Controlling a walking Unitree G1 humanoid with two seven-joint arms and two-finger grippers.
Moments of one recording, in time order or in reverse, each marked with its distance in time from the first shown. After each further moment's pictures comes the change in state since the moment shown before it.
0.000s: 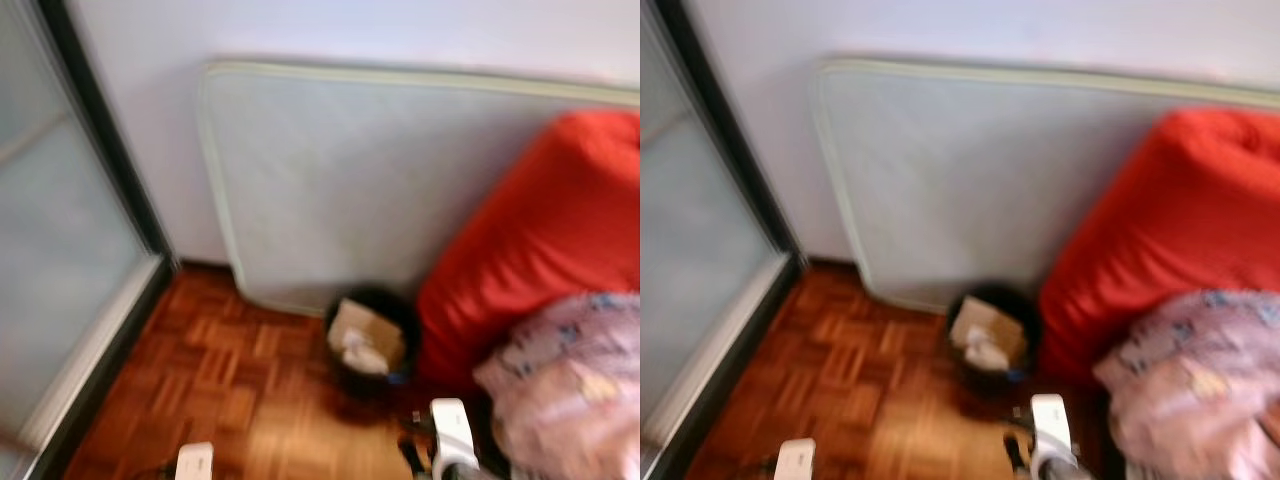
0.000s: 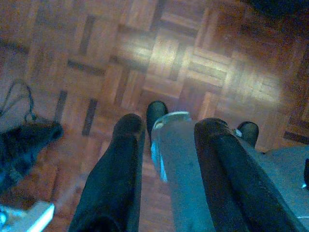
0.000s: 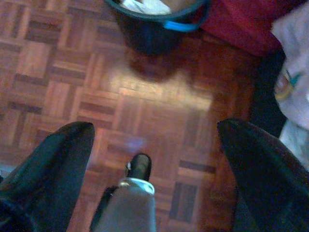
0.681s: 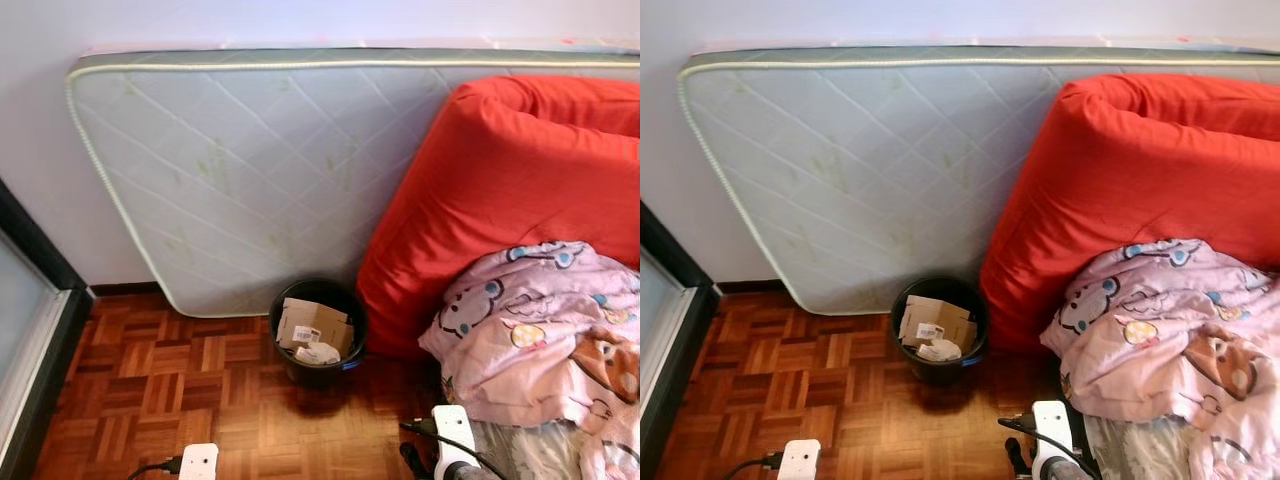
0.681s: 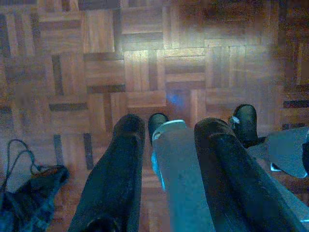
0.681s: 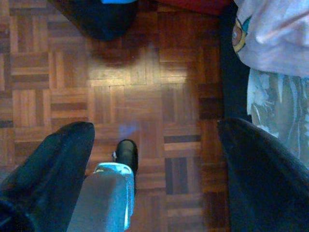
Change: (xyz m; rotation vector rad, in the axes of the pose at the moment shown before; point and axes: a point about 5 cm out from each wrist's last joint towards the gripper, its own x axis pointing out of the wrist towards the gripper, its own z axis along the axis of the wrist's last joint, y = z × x) left arm 0.001 0.000 0.003 0.078 0.010 0.008; right arm 0.000 -0.001 -0.002 -0.002 0.016 -0.002
